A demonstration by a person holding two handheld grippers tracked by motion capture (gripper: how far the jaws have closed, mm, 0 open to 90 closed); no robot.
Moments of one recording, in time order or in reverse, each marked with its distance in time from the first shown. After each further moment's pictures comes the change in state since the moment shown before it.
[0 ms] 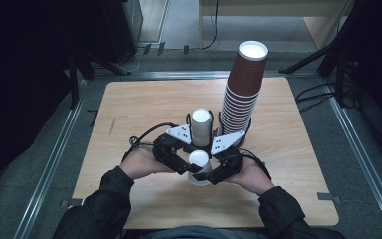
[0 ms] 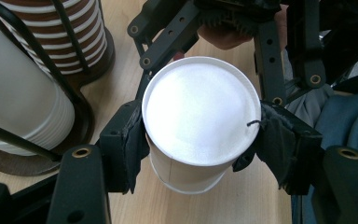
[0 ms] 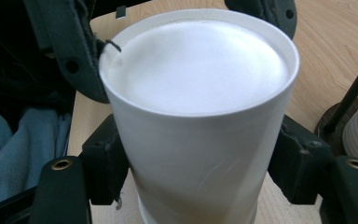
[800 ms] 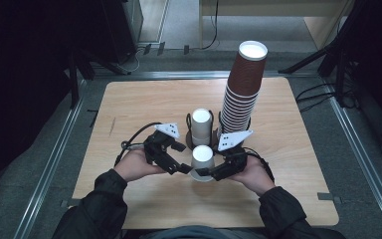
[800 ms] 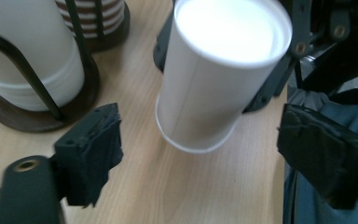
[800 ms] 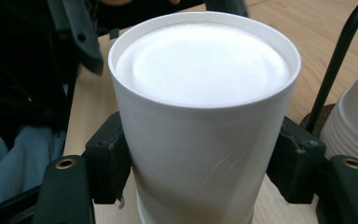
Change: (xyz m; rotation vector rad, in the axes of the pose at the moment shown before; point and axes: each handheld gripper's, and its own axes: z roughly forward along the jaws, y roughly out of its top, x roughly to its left) left arm 0.016 -0.029 -0.007 -0.025 -0.022 -0.138; right arm -0.006 -0.006 -0.011 -0.094 -0.021 0.038
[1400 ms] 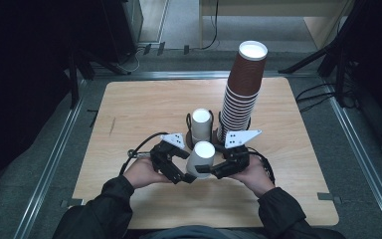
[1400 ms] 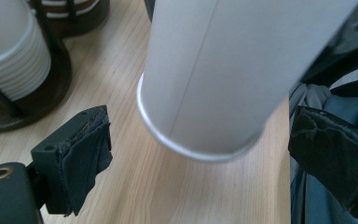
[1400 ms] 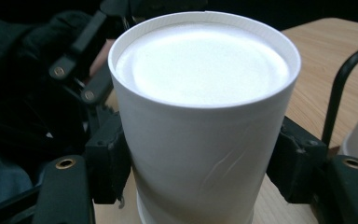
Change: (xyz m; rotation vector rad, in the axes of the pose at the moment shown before) left arm -0.001 -0.014 0.032 -0.008 -0.044 0.013; right arm 0.001 0.001 -0.008 -0.176 0.067 0.015
